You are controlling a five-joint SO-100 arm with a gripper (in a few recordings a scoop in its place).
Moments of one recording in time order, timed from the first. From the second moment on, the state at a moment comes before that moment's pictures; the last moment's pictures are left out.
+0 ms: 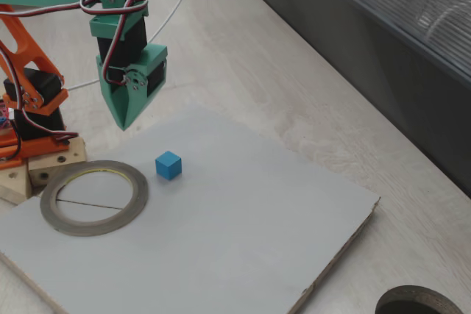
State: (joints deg) arm -16.3 111.0 105.9 95.6 101.5
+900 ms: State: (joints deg) arm -16.3 110.7 105.9 95.7 101.5
